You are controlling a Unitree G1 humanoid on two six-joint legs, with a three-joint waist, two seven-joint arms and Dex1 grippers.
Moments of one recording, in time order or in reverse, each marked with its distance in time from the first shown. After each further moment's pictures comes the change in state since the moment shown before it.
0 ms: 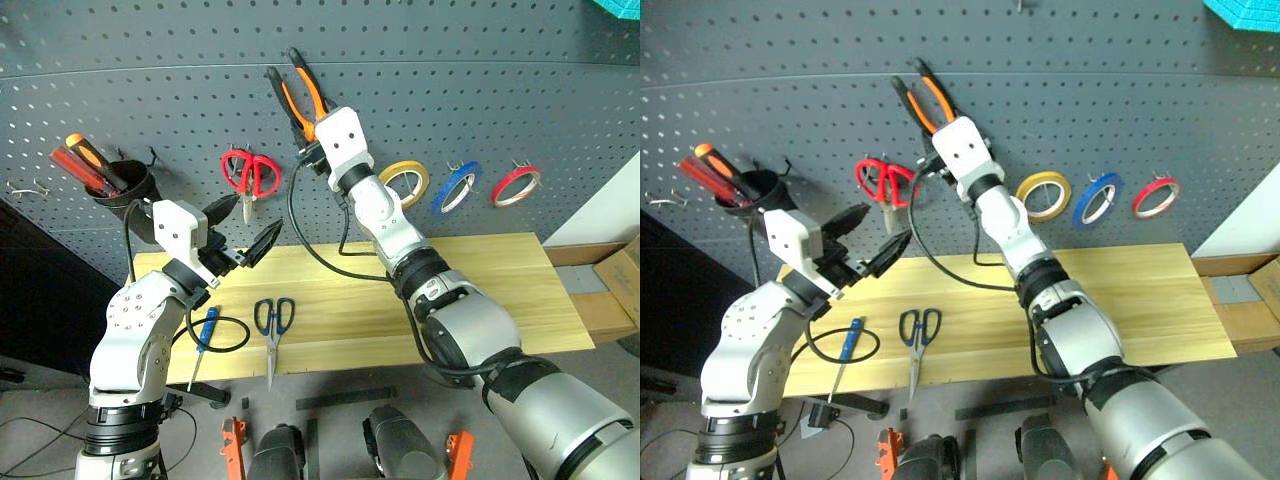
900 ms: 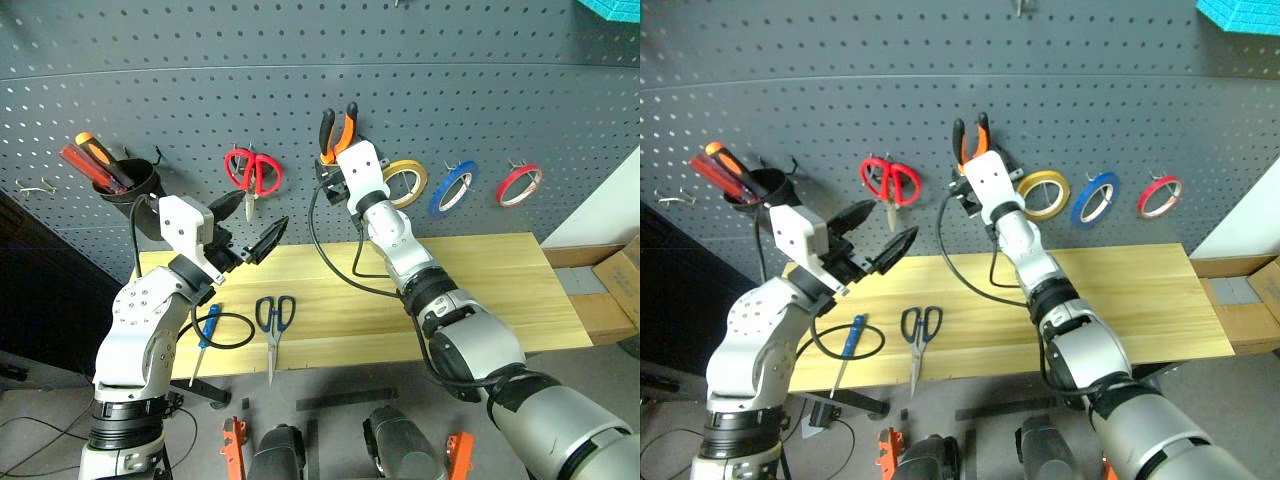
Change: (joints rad) left arm -0.021 -0.011 -0.024 0.000 0.002 -0.001 0.003; right arm 0.157 -0.025 -0.018 -0.089 0.006 0.205 -0.044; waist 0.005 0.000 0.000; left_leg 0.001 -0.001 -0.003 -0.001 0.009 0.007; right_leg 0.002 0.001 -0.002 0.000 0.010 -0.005
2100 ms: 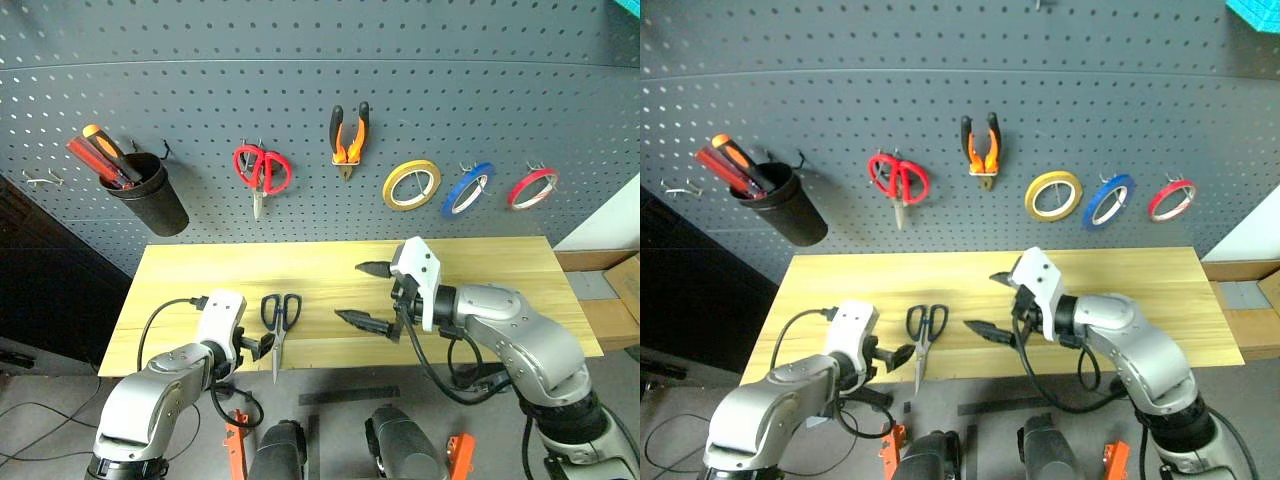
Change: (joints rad) left arm 0.268 0.020 -0.129 -0.216 0.064 0.947 0.406; right arm 0.729 -0.545 0.140 -1.587 0.595 1.156 0.778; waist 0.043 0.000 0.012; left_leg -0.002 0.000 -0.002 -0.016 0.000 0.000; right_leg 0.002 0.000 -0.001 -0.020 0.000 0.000
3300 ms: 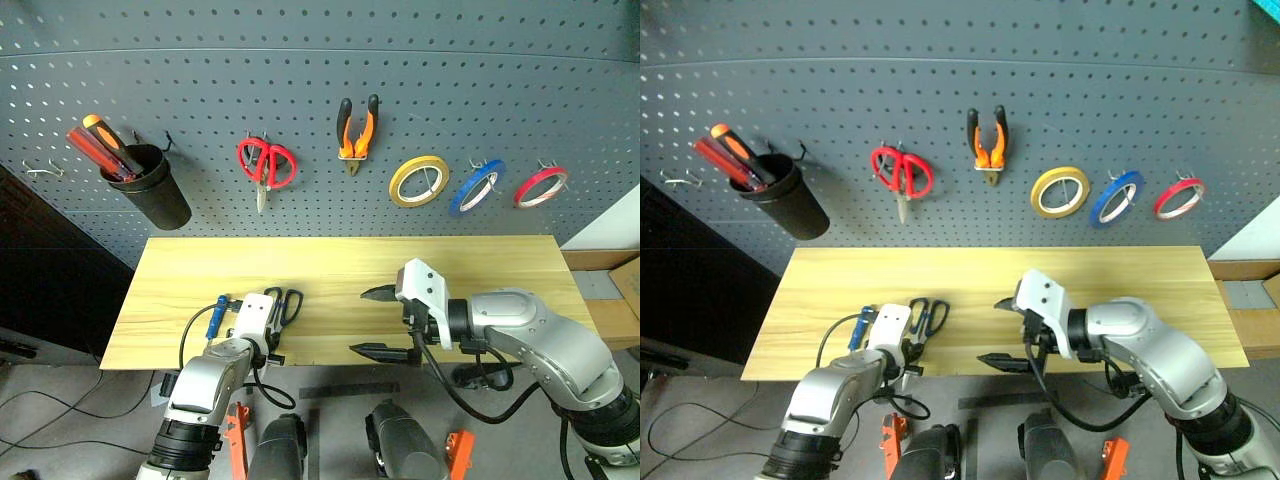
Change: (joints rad) left arm -0.165 -0.177 -0.121 0.363 0.181 -0.187 0.023; right arm -0.027 -0.156 0.039 0.005 0.051 -0.019 0.049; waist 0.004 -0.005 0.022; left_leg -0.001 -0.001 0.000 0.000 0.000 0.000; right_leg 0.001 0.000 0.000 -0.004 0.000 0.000
